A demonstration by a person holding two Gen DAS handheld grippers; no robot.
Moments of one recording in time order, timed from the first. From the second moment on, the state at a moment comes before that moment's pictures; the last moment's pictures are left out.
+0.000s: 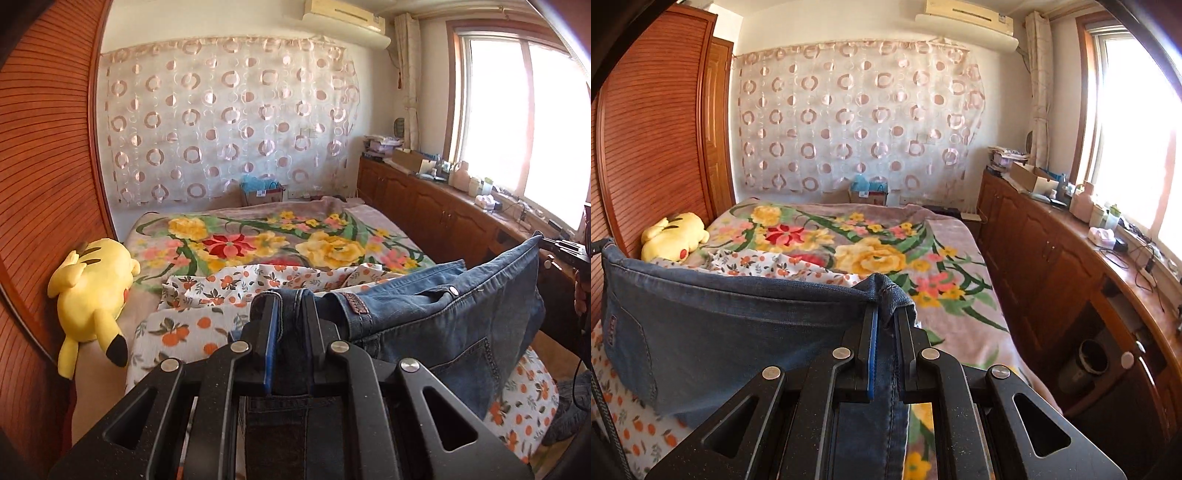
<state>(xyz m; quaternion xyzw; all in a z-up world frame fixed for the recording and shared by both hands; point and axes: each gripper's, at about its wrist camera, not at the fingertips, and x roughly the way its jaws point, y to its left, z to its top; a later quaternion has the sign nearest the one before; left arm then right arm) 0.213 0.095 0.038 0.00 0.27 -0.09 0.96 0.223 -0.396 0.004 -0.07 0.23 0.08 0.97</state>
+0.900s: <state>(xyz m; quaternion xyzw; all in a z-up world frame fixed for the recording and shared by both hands) 0.322 0.109 -0.044 -0.01 0.37 -0.06 0.93 0.396 -0.348 -0.027 -0.10 0.33 0.04 0.94</state>
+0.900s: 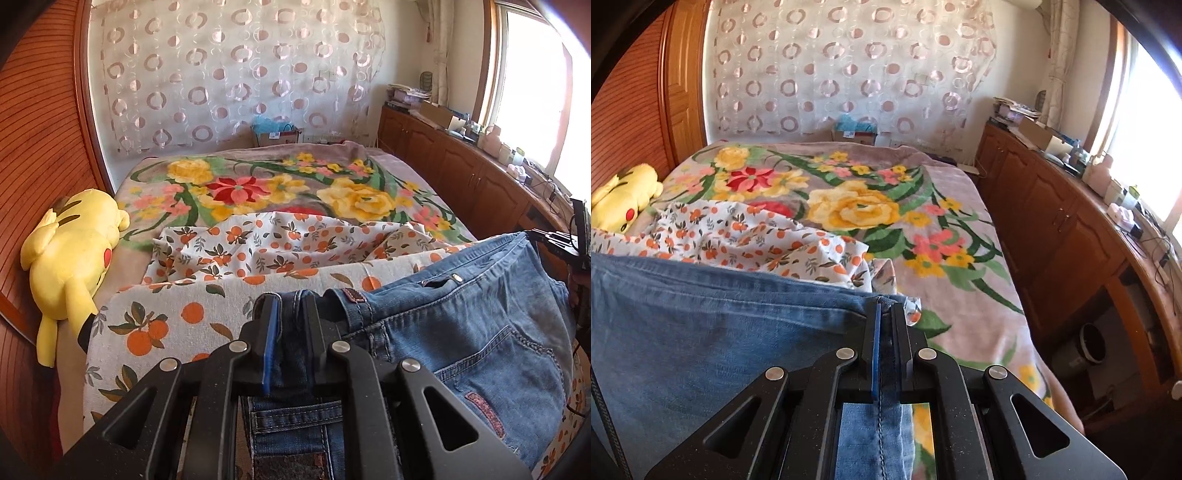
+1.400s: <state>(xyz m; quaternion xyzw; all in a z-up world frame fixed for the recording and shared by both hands) 0.302 0.111 -0.036 0.00 0.37 -0.06 0.93 0.384 -0.354 -0.022 -0.06 0.32 0.07 0.94</state>
